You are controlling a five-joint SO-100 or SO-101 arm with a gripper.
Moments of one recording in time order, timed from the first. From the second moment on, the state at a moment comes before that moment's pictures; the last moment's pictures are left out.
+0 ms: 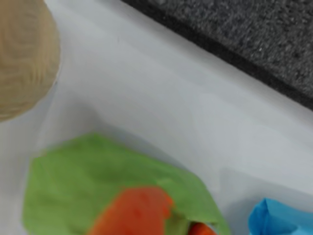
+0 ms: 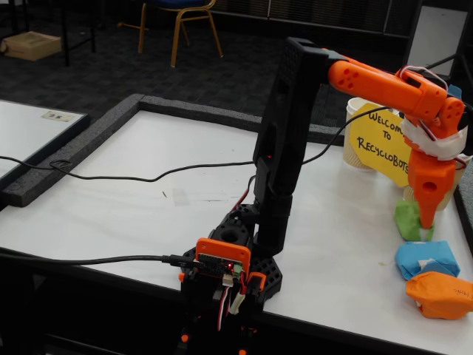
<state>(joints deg) 57.4 82.5 99.5 63.2 -50.7</state>
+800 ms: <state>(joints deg) 57.2 88.5 88.9 80.6 -50.7</state>
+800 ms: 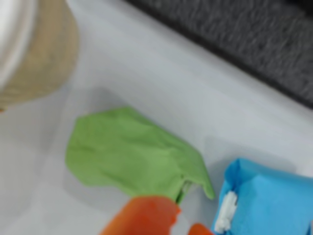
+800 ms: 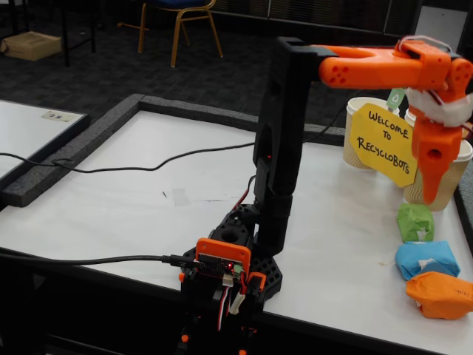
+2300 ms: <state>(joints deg) 57.0 72.6 87.8 77.2 -50.7</state>
